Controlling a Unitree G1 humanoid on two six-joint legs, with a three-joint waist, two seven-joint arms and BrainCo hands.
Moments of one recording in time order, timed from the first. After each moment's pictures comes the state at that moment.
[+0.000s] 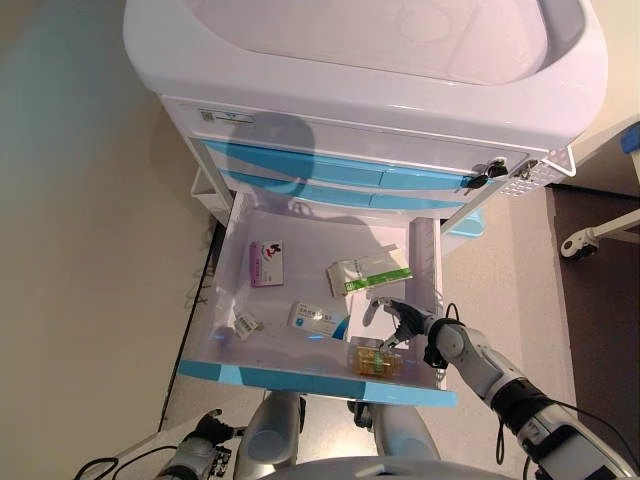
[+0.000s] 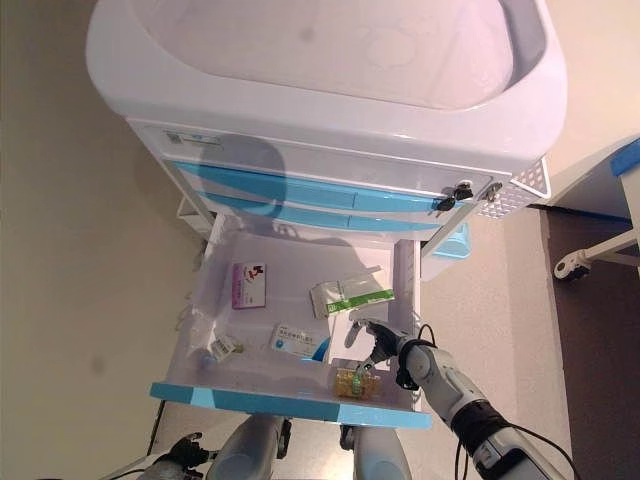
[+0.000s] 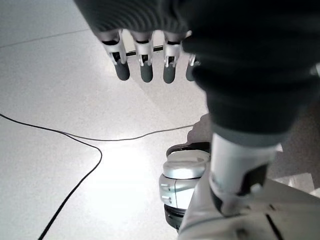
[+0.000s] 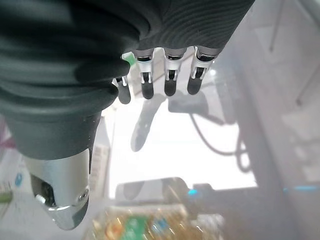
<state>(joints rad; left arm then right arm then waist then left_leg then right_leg) -0.06 0.27 -0.13 1.26 0.05 0.00 0.08 -0.32 -0.44 0.51 0.48 -0.38 0.03 0.21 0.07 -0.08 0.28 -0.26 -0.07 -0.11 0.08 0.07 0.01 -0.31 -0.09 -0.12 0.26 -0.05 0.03</state>
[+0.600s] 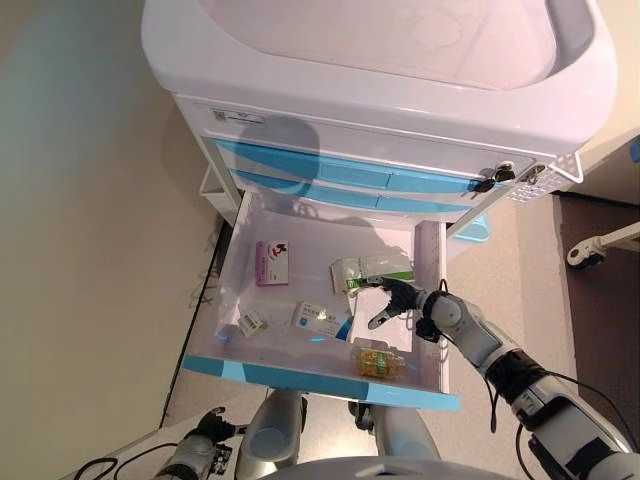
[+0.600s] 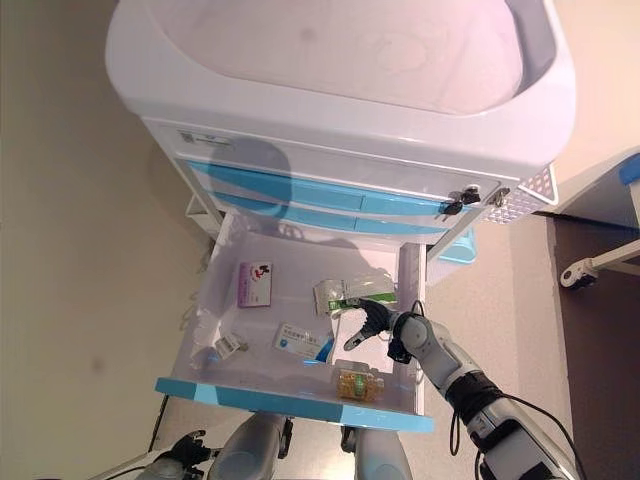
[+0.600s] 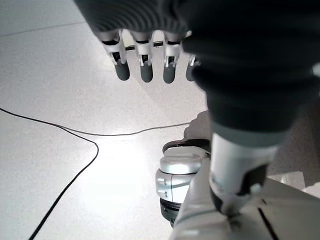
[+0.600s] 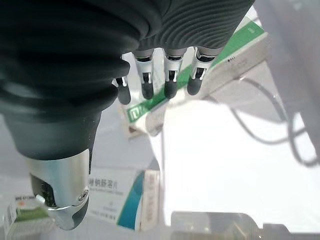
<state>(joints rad) -0.06 0.27 -0.13 1.24 0.05 0.00 0.06 -0.39 -0.46 0.54 0.46 -0.27 0.04 0.33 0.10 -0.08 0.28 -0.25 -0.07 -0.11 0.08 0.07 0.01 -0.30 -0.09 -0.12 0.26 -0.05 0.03</state>
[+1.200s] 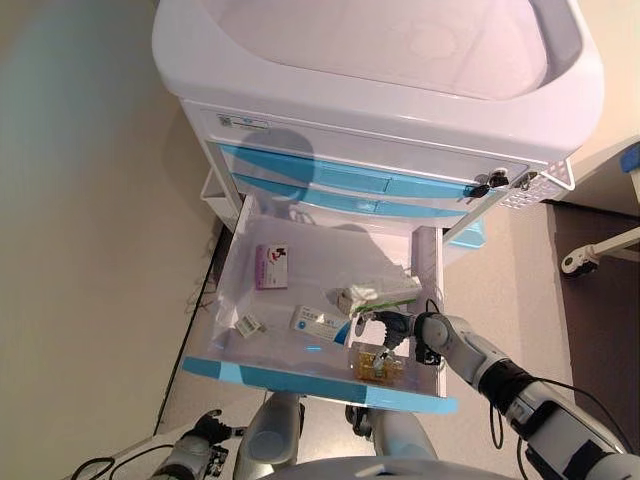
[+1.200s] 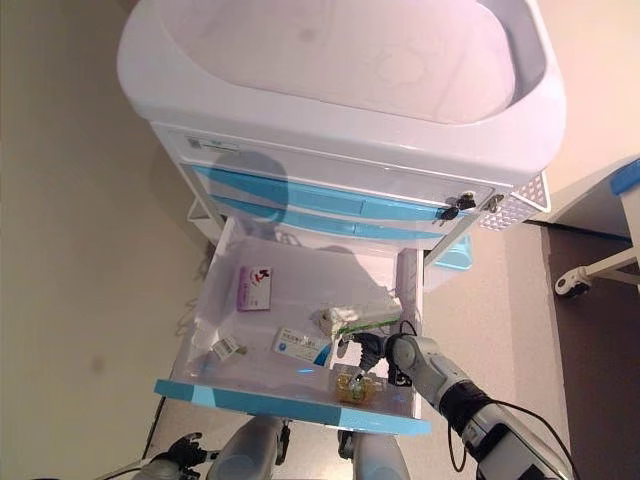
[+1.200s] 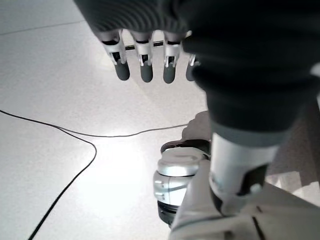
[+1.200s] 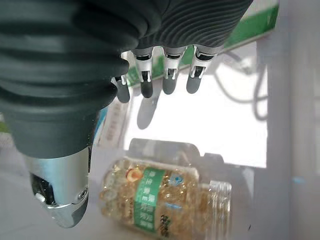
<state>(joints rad) -0.06 0.28 -0.14 1.24 0.05 0.01 0.04 -0.39 -0.44 0.66 0.55 -0.45 0.02 0.44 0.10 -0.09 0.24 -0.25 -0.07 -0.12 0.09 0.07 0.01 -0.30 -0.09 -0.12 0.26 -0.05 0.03</state>
